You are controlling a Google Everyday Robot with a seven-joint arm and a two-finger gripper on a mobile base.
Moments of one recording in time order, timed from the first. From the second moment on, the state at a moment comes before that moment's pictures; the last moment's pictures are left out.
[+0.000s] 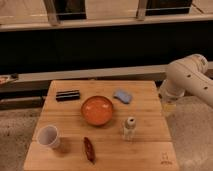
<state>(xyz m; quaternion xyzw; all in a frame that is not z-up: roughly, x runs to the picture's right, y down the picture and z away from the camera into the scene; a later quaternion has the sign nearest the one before) 0.285 0.108 0.683 -0.28 0.02 0.02 0.96</state>
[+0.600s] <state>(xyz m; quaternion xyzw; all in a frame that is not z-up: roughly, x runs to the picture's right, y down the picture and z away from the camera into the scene) 0.279 0.121 0.684 -0.29 0.02 0.02 0.96</state>
